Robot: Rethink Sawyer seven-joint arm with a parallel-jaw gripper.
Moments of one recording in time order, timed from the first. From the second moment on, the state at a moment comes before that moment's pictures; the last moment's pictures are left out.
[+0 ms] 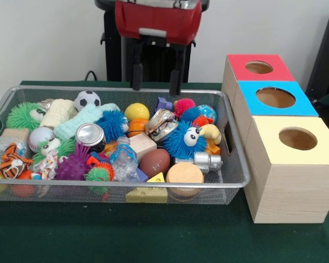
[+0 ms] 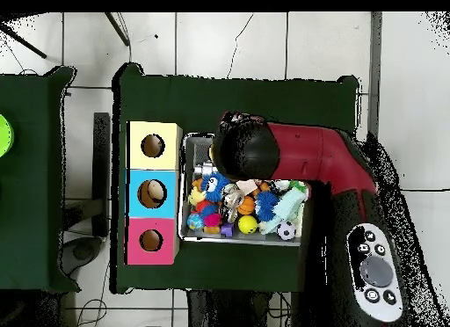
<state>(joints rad) -0.38 -0.79 0.20 1.46 -0.26 0.65 1.99</state>
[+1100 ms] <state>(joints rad) -0.50 -0.67 0.31 1.52 -0.37 0.66 1.99</state>
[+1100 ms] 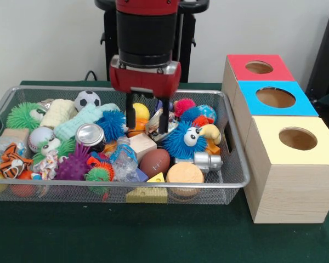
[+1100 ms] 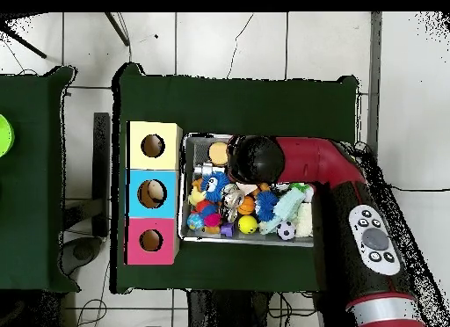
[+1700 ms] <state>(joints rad) -0.63 -0.73 0.38 1.51 -0.37 0.84 1.93</state>
